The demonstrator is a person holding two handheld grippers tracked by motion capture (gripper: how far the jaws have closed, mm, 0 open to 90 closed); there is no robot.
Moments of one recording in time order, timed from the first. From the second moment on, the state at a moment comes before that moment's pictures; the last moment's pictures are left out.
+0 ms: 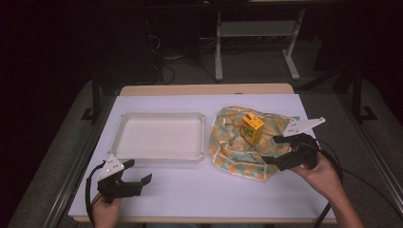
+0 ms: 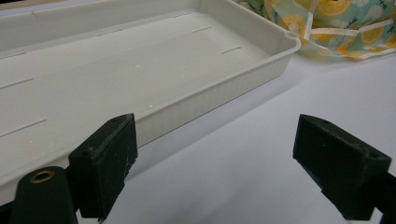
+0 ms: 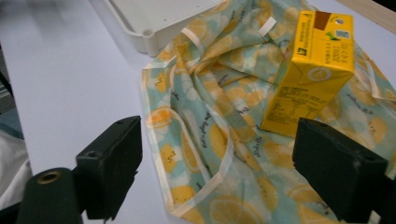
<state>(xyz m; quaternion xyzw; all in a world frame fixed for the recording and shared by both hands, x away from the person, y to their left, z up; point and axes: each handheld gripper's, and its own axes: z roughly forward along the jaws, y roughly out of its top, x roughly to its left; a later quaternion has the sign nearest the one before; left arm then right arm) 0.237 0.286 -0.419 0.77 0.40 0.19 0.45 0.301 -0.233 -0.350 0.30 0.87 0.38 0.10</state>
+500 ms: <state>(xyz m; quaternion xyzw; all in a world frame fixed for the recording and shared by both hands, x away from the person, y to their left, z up) 0.236 0.286 -0.418 0.78 0.40 0.19 0.45 0.326 -0.226 -0.340 0.31 0.88 0.36 0.09</state>
